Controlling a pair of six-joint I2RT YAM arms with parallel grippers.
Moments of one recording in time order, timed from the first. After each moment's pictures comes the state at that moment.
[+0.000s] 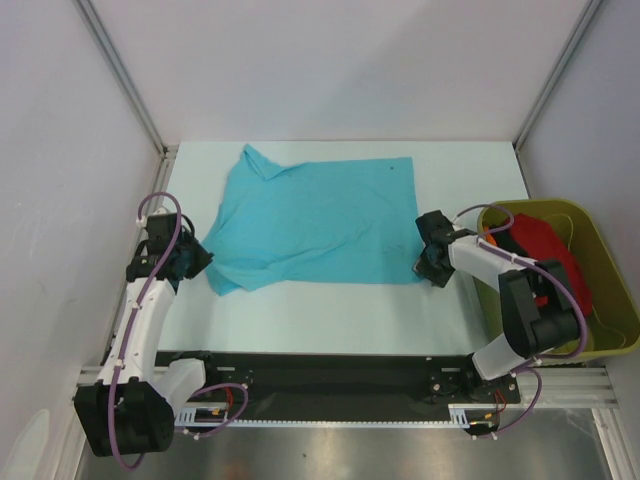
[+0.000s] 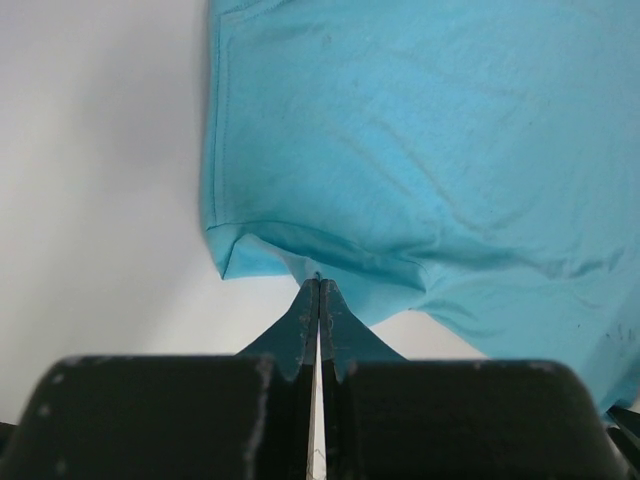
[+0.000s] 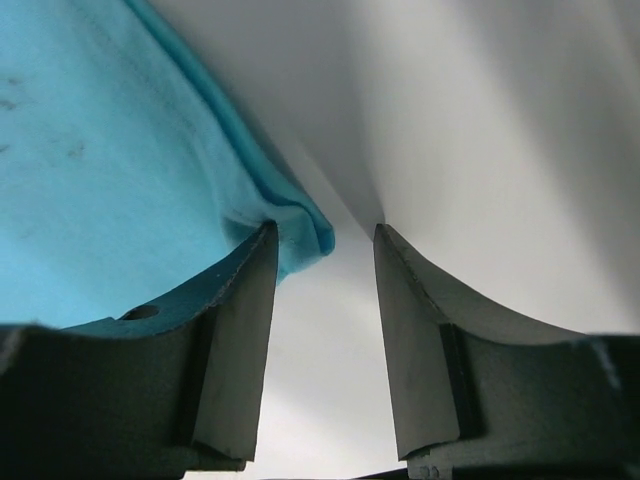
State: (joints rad) left arm 0.08 0.99 0.81 -0.67 -0.02 -0.63; right arm 0.31 1.55 0.84 -0.55 0.26 0.89
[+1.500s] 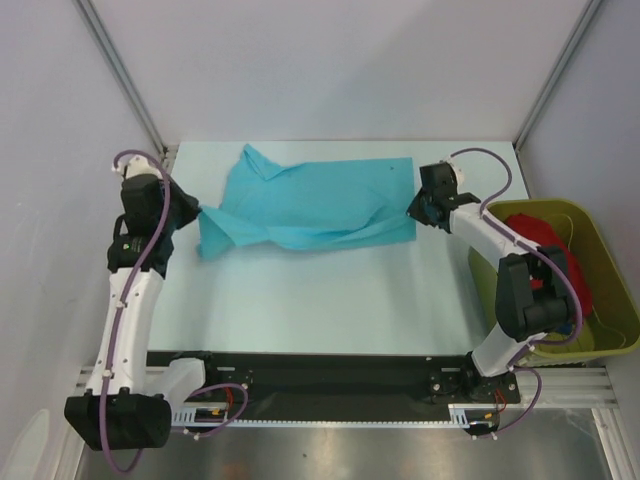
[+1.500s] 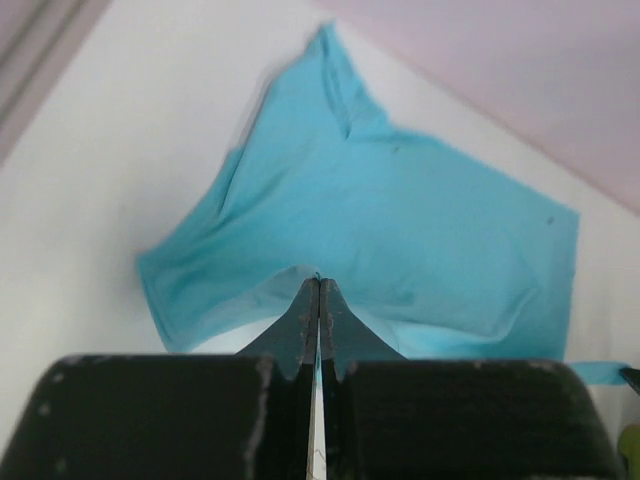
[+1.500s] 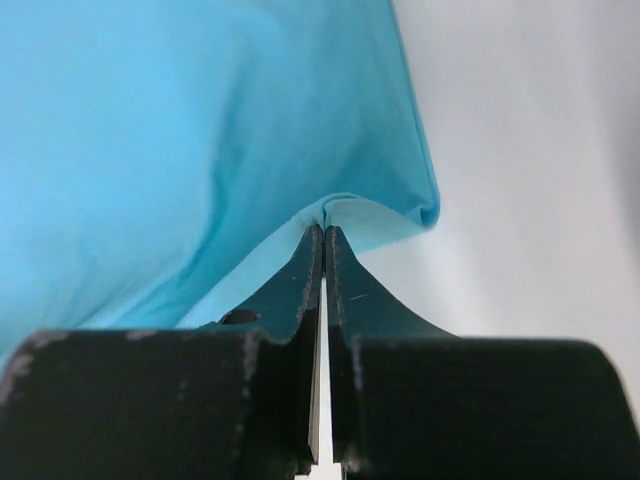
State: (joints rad) left arm 0.05 1.01 1.07 -0.52 -0.03 -0.51; right arm 0.27 1.66 1.17 -0.34 0.17 0.73
